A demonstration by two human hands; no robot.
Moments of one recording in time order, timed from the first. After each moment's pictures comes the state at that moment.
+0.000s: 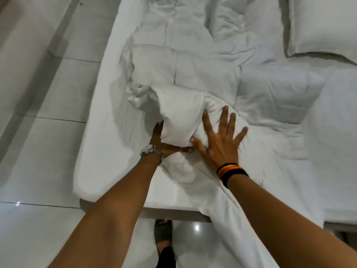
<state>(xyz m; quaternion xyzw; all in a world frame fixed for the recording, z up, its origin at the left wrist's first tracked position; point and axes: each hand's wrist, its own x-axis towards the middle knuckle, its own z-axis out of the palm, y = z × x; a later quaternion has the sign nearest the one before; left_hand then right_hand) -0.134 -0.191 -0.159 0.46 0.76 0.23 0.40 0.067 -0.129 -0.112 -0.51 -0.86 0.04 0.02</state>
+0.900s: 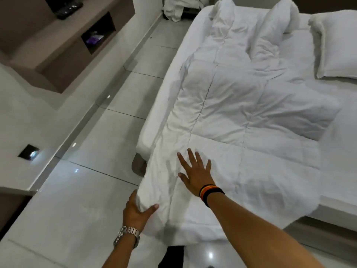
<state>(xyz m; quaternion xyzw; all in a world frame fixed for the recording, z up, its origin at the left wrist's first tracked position) -0.037 -0.652 -0.133 0.05 0.88 0.35 0.32 0.061 -0.401 -0.109 -0.27 -0.93 0.20 -0.13</state>
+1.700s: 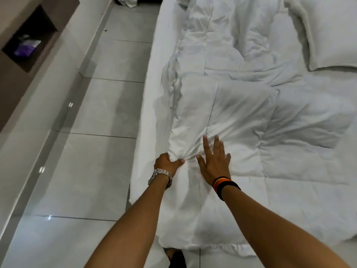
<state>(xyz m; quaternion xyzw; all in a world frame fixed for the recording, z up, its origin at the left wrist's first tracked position) -0.259 -0.316 -0.165 0.21 0.83 0.28 0.43 -0.087 -0.242 -0.136 -0.54 -0.81 0.23 -0.04</state>
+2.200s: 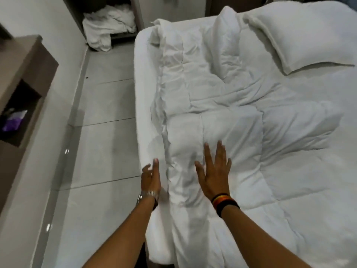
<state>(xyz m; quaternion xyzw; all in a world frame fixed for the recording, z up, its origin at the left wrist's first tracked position) -0.363 -0.255 -0.122 0.18 0.81 0.40 0.40 -0.156 -0.205 -0.104 -0.60 -0.75 0.20 0.22</state>
